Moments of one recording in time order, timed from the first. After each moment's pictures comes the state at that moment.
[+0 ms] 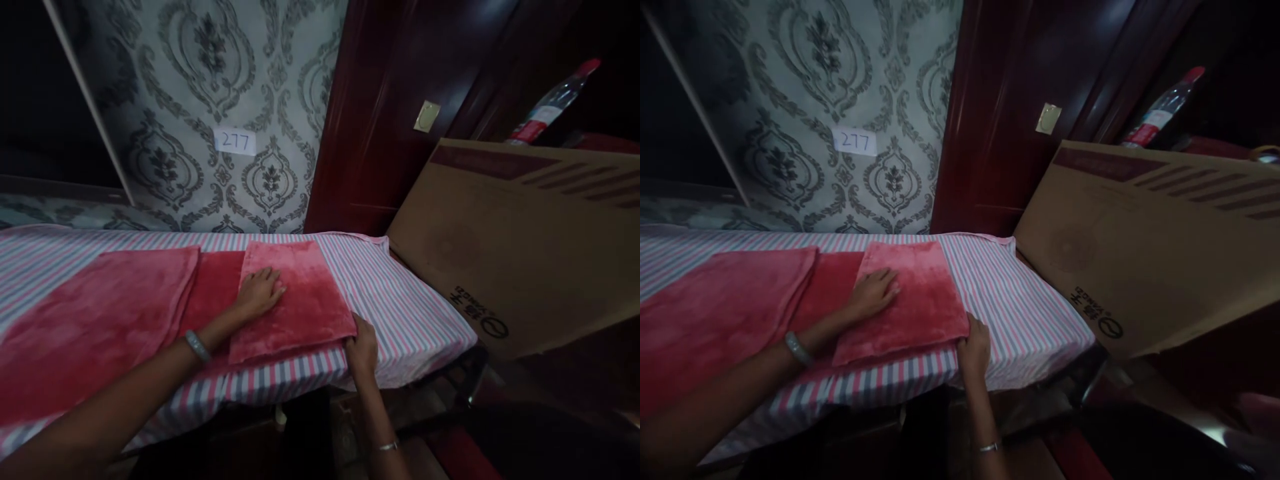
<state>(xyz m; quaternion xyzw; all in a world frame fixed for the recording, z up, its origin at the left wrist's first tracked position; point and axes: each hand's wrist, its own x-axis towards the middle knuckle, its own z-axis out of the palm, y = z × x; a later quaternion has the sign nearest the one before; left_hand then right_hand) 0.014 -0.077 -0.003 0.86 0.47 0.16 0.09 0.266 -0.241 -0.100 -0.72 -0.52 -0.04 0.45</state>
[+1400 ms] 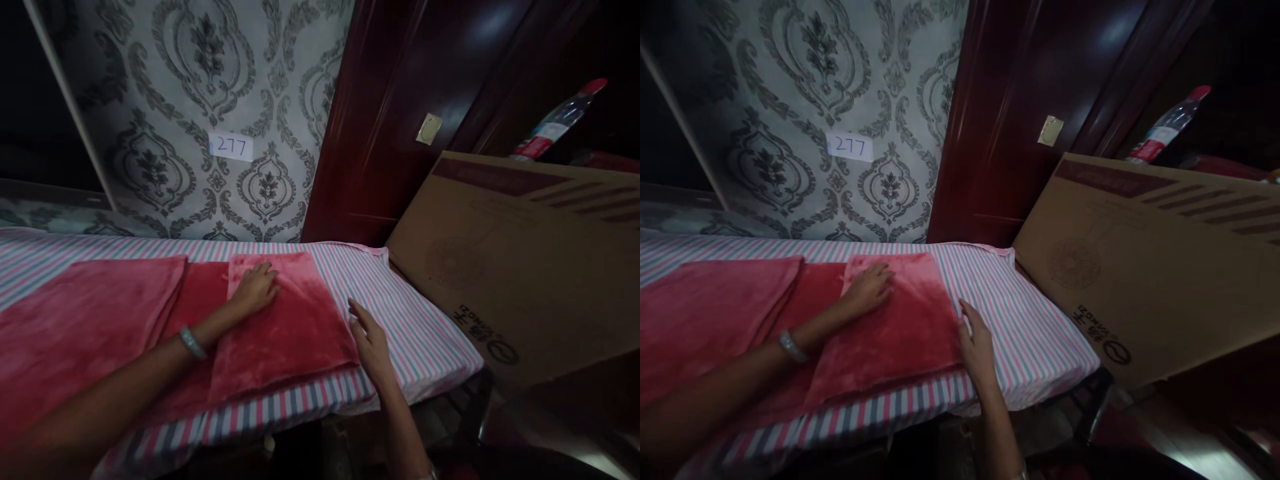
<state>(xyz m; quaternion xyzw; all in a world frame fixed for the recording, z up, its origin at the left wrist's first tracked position) 0.025 -0.034 0.018 0.86 0.47 0.20 0.02 0.290 -0.213 -0.032 -0.62 -0.57 0.10 0.53</state>
